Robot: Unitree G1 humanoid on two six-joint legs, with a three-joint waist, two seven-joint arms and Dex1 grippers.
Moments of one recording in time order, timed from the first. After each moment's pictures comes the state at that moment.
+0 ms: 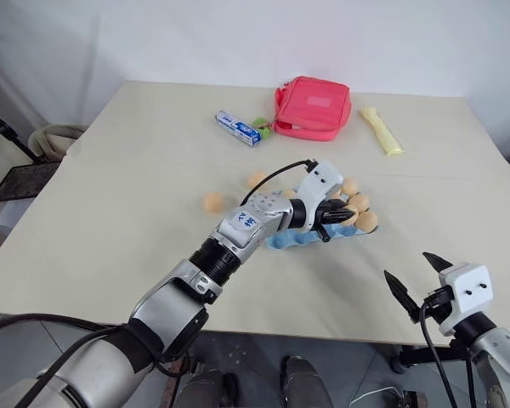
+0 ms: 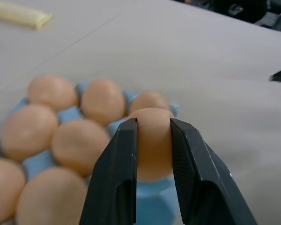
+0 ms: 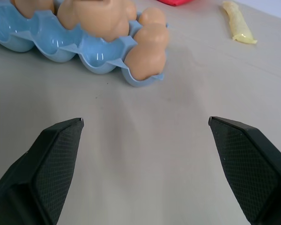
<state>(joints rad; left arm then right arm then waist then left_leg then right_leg) -1.09 -0.13 -0.33 0.74 -0.18 0.39 -0.47 0.35 -0.55 -0.46 -0.31 0.40 0.11 0.64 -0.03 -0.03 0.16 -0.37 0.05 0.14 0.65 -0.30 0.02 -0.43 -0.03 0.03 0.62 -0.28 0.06</state>
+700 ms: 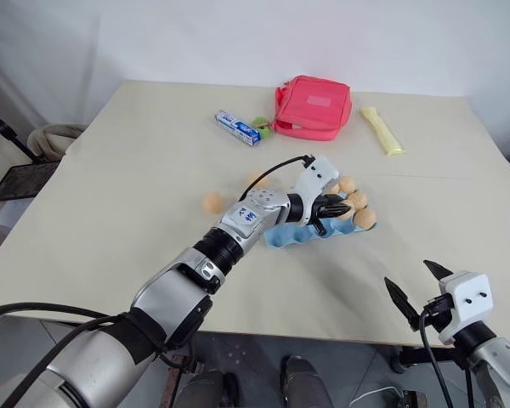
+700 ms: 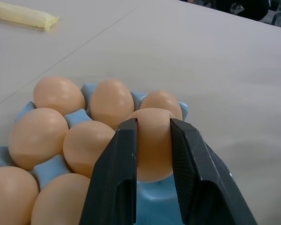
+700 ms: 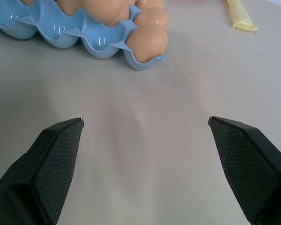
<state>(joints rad) -1.18 -0.14 -0.31 0.92 -0.17 0.27 -0.53 0.39 -0.54 -0.46 -0.33 0.40 0.11 0.63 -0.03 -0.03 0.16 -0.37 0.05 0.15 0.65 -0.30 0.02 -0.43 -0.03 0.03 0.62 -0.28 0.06</state>
